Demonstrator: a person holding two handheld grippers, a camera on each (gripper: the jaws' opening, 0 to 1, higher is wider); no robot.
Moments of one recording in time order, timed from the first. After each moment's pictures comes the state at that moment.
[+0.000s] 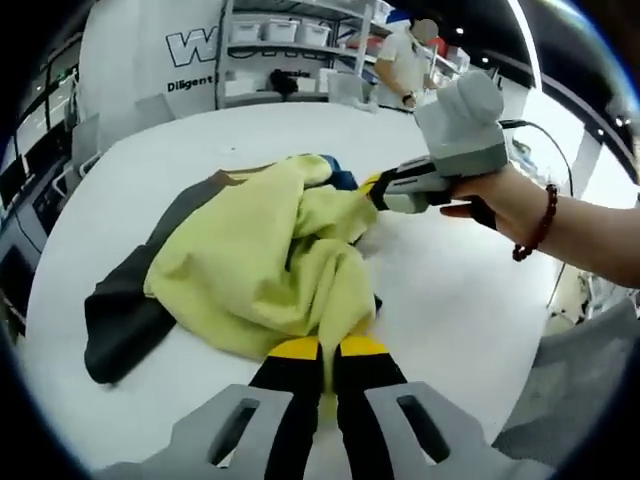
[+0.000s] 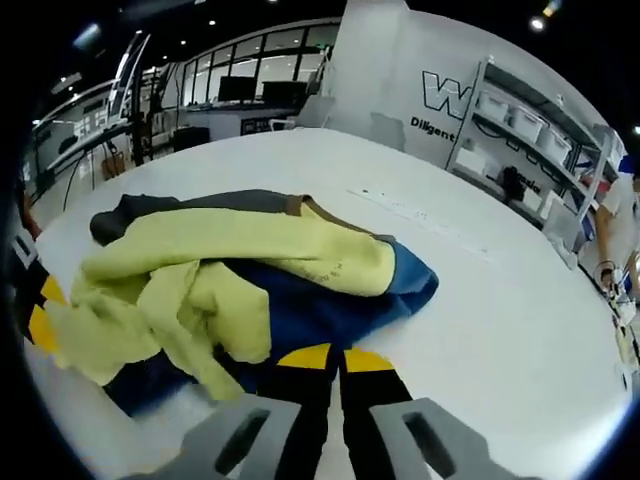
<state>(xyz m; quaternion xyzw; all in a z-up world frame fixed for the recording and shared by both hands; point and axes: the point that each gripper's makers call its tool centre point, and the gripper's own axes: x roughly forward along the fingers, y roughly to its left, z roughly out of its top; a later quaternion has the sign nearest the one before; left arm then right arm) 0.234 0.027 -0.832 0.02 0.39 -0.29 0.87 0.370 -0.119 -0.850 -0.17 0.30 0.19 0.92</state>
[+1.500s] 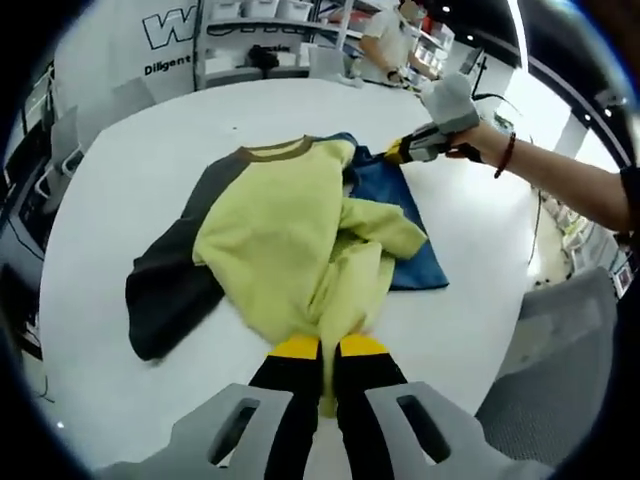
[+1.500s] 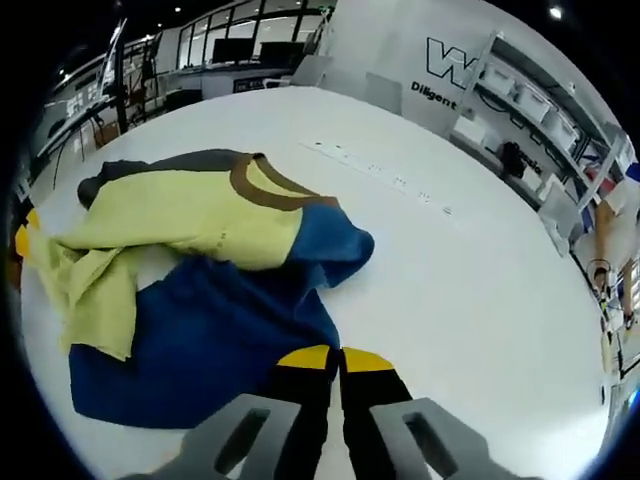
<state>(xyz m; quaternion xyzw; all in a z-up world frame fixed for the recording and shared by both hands) 0.222 0.084 -0.824 0.08 0.44 -0.32 0.84 0.387 -0.196 -0.857 -0.21 0.39 0.18 0.88</state>
